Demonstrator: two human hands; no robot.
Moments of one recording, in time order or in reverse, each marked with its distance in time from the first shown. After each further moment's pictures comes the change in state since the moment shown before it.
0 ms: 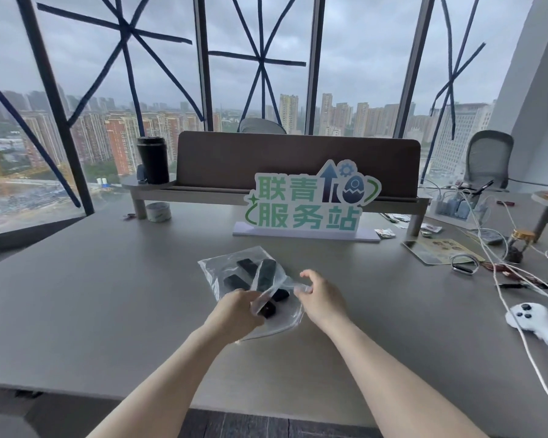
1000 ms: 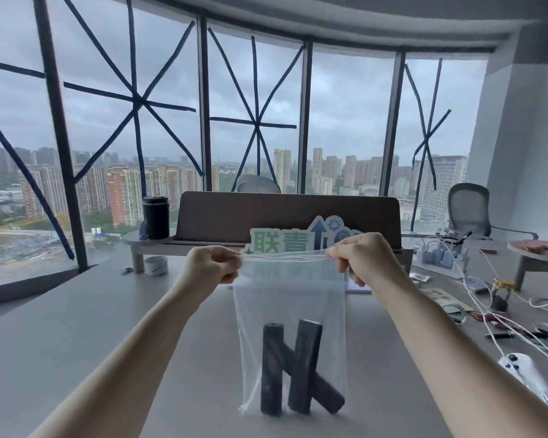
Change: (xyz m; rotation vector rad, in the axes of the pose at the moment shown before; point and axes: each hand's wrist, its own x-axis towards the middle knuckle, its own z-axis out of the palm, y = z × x) left_hand 0.001 0.083 -0.148 -0.773 0.352 0.124; right_hand -0.024 -0.095 -0.189 0.485 0.207 -0.107
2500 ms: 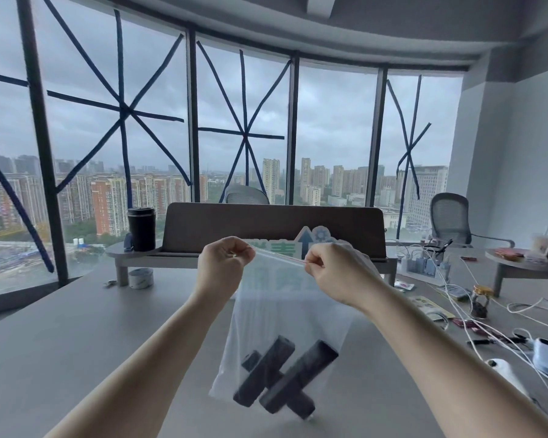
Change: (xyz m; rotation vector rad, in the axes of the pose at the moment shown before) left_hand 0.001 0.029 0.047 0.015 0.128 0.177; right_hand -0.013 -0.019 0.004 -0.766 -0.060 -0.365
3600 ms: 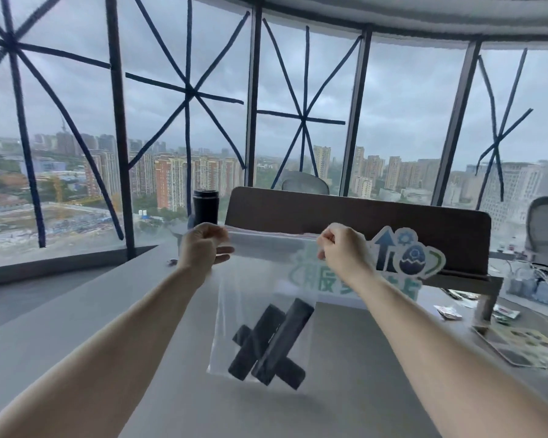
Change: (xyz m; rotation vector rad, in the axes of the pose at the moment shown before) left_hand 0.112 -0.102 -0.140 -0.118 0.199 -0.254; right_hand 0.139 -0.062 0.140 0.301 0.080 0.045
